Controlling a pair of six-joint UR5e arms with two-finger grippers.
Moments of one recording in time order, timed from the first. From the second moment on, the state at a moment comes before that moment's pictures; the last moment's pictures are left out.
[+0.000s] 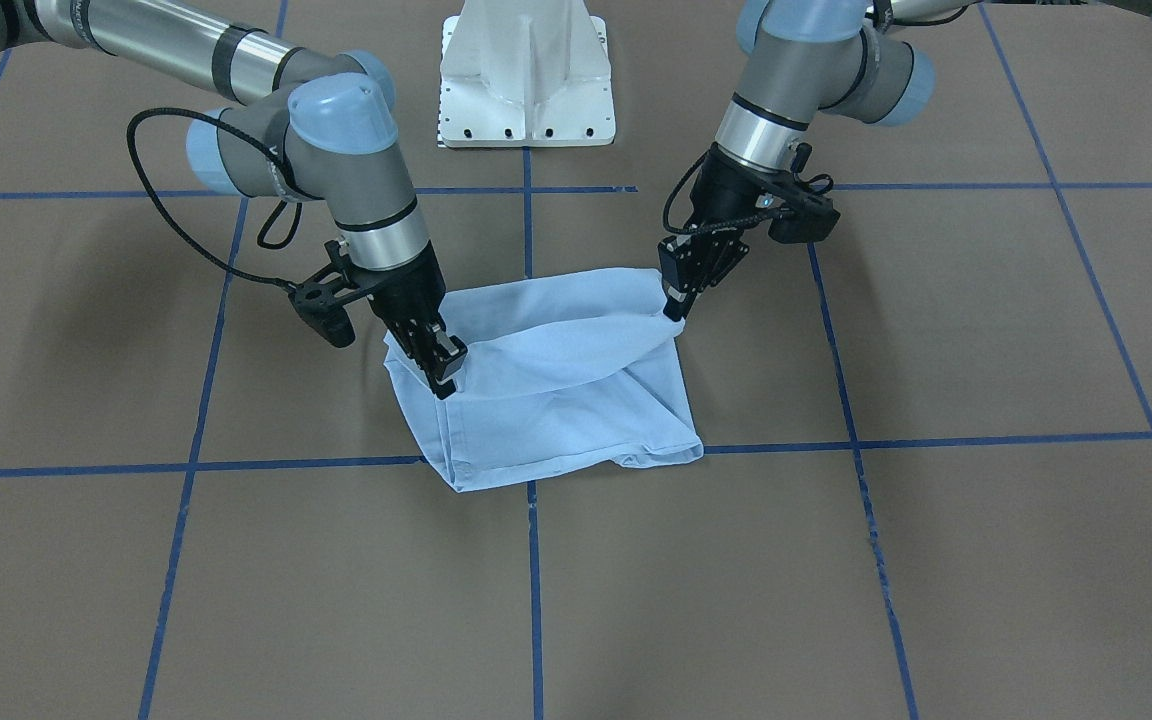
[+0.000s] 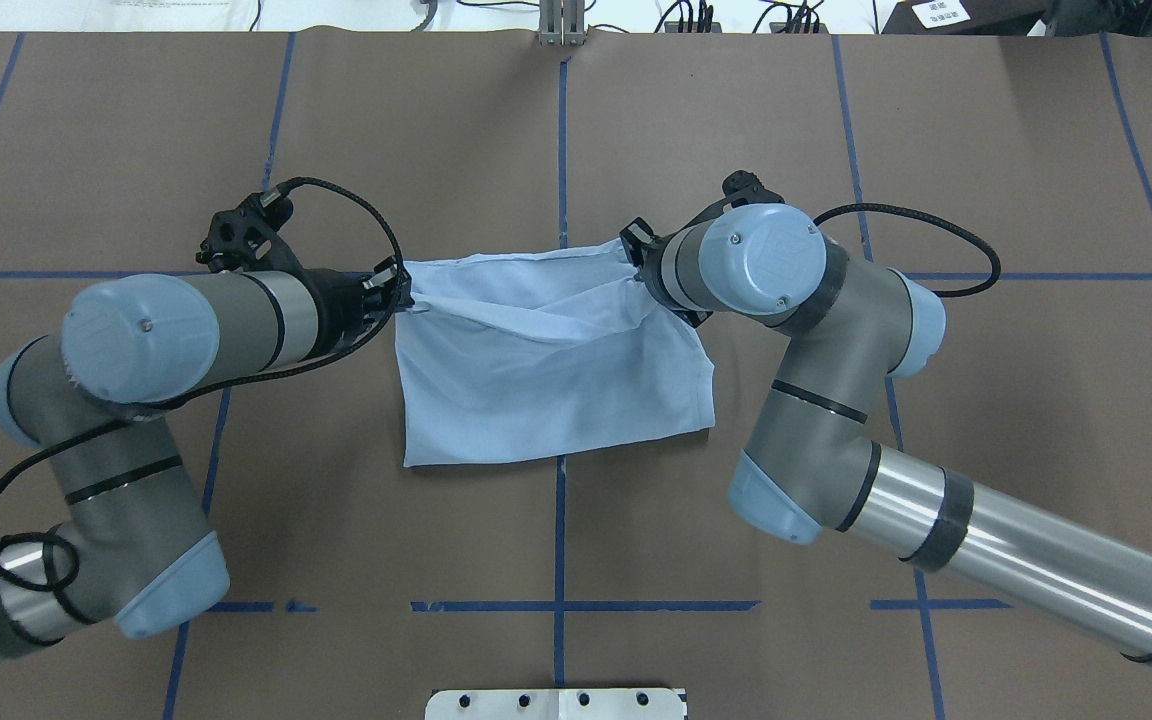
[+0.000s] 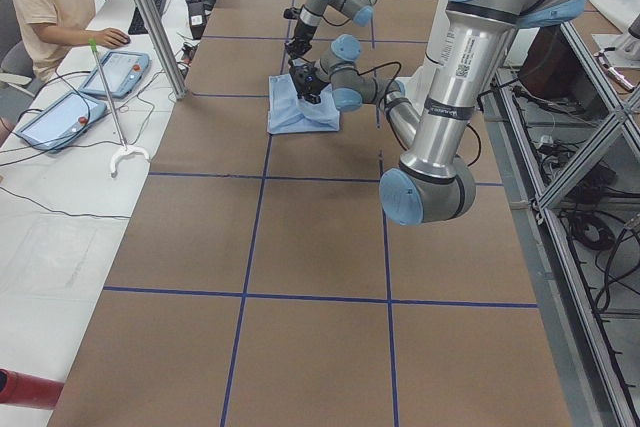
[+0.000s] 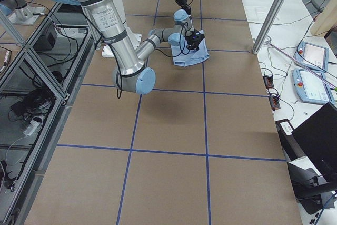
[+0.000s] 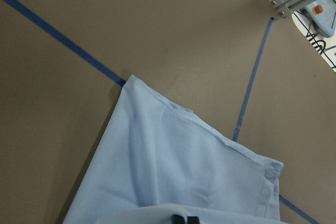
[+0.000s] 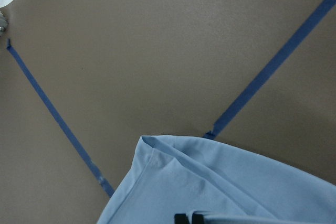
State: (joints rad) left arm -0.57 -1.96 -1.78 -2.17 -1.56 -1.78; right arm 0.59 -0.95 1.53 -1.13 1.62 2.05
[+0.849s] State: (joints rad) left arm -0.76 -2.07 -1.38 -2.57 -1.62 -1.51; right arm 0.76 -0.82 1.25 -0.93 1.84 1.76
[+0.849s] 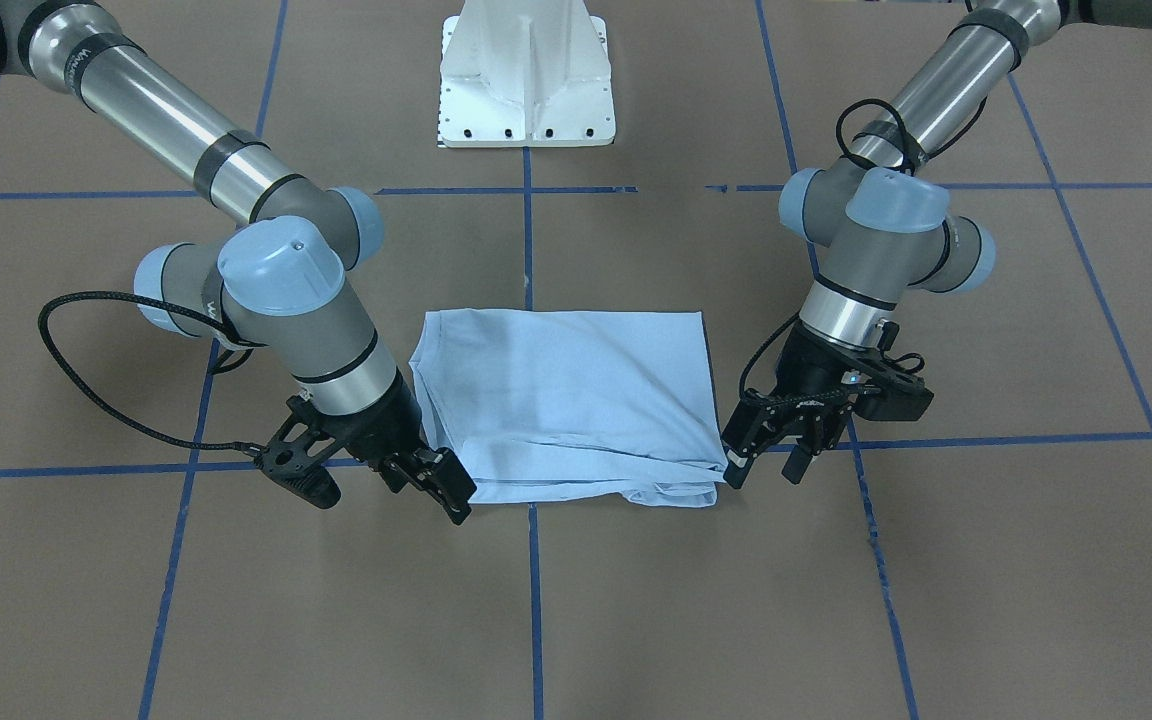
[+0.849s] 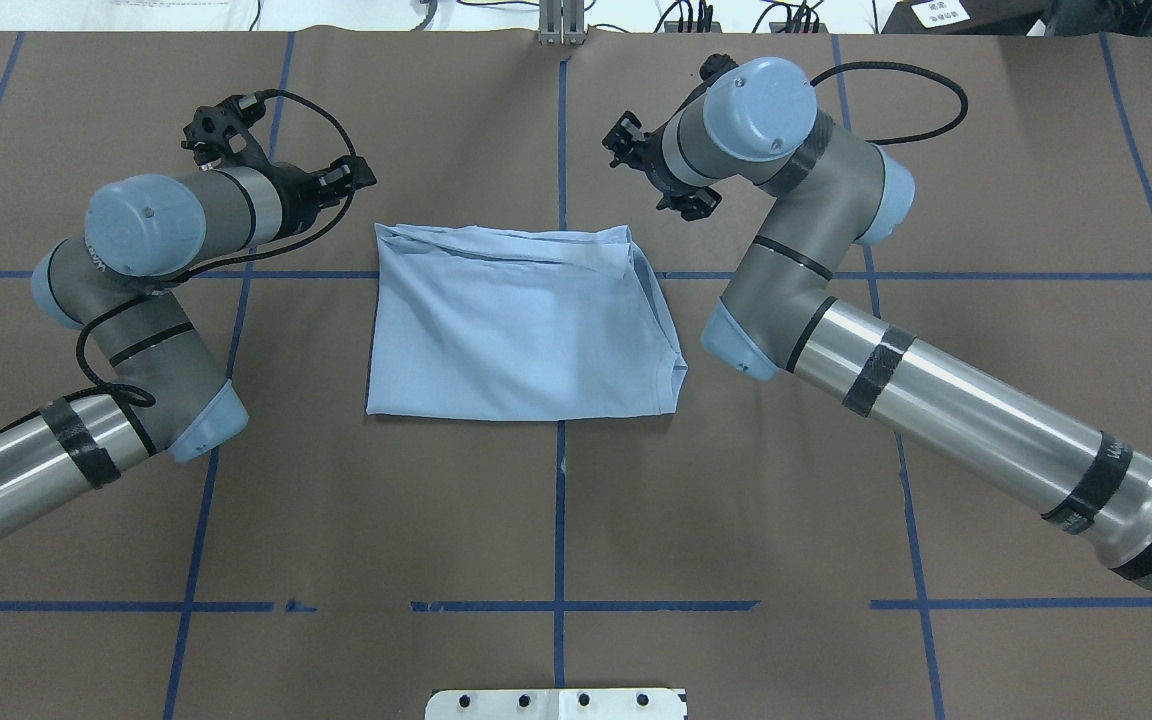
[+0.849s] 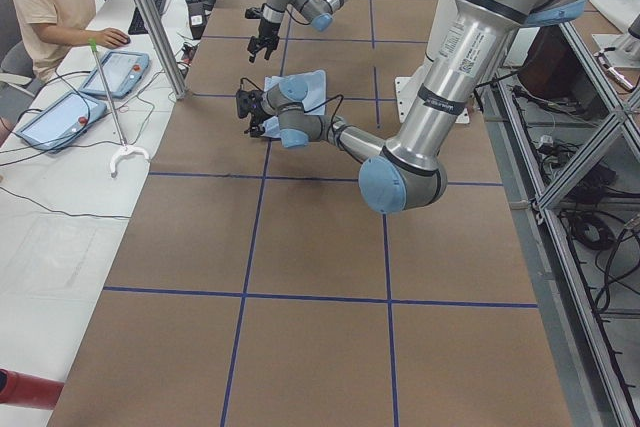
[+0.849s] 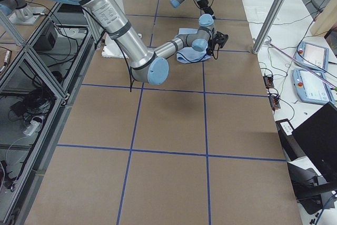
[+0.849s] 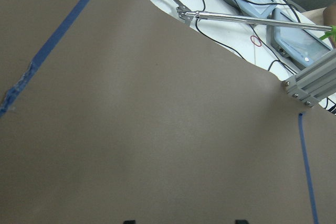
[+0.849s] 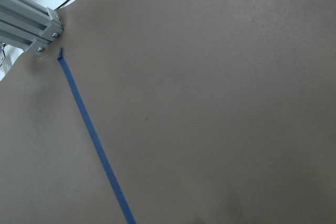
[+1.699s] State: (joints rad) left arm -1.08 -1.83 -1.47 -2.49 -2.03 -0.81; right arm 1.06 -1.22 1.40 -0.94 2.07 0.92
